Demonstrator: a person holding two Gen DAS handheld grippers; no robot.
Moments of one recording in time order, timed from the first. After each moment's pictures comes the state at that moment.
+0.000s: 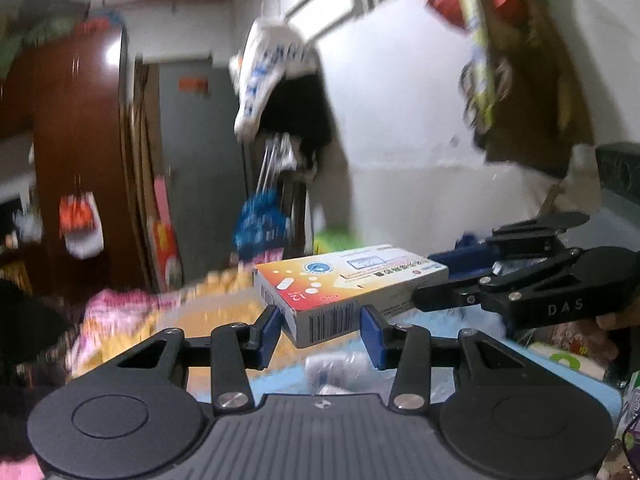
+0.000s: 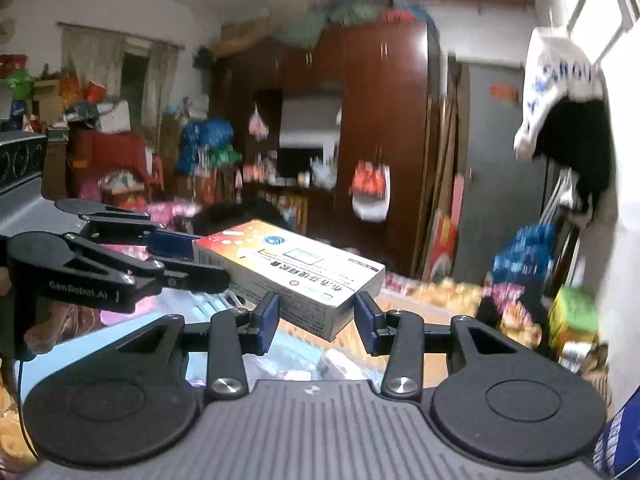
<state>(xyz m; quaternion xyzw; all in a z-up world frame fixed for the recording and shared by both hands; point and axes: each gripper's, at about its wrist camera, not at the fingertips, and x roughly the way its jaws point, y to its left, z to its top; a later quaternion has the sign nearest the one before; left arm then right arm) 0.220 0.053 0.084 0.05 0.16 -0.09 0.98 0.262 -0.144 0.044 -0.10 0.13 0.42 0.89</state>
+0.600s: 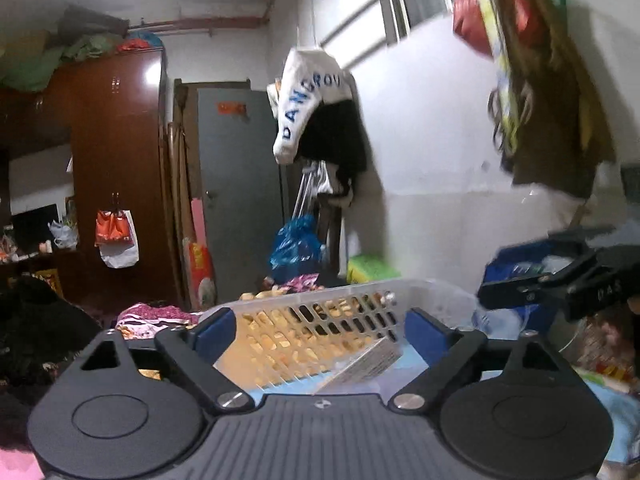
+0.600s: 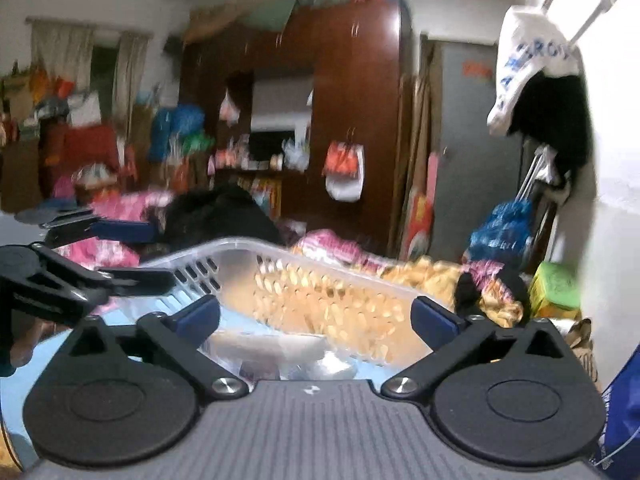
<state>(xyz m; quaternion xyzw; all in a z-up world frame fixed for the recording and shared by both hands) 0.160 0.063 0.073 0.03 0.09 -0.04 0.99 0.229 -0.201 0.035 -0.05 0.12 0.38 0.92</state>
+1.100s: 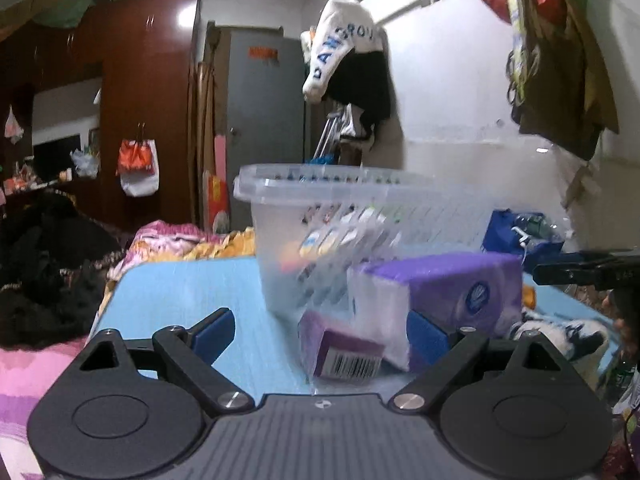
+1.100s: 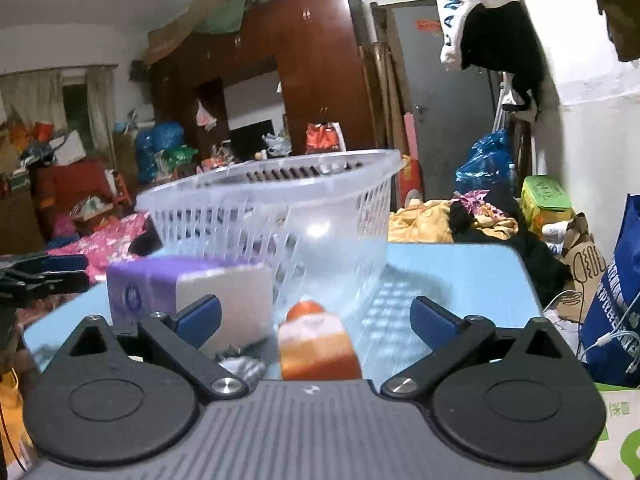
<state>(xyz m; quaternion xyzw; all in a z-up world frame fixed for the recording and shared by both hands) 0.105 0.084 -0.006 -0.01 0.17 -0.01 0.99 0.199 -0.258 -0.044 0.01 0.19 0.37 0.91</state>
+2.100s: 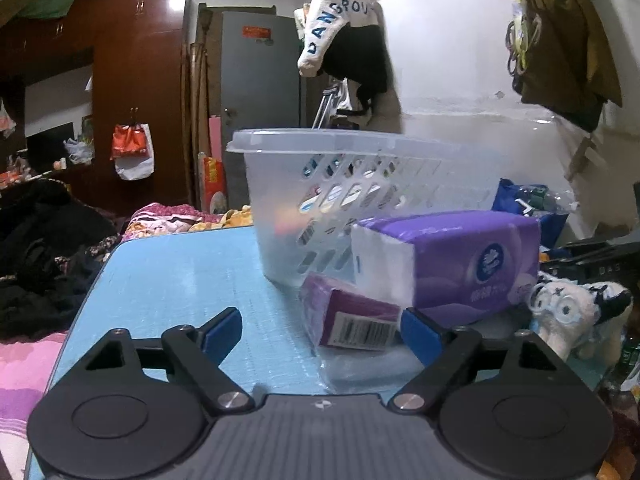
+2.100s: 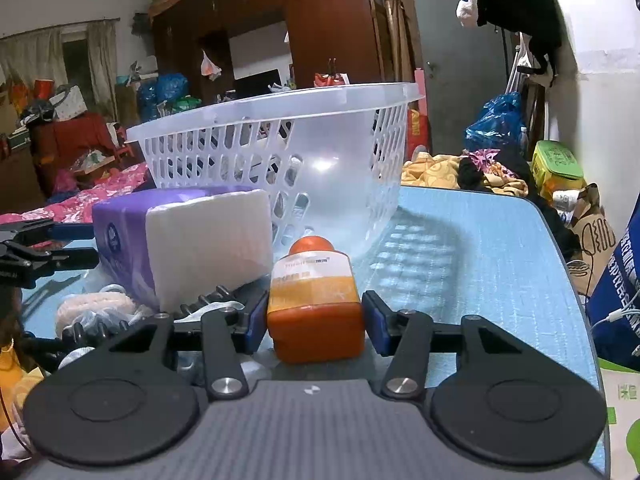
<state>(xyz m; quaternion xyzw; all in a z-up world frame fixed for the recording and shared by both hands) 0.111 0.081 -0.033 0.01 0.20 -0.01 0.98 0.214 -0.249 -0.065 -0.03 0.25 0.39 0.89</state>
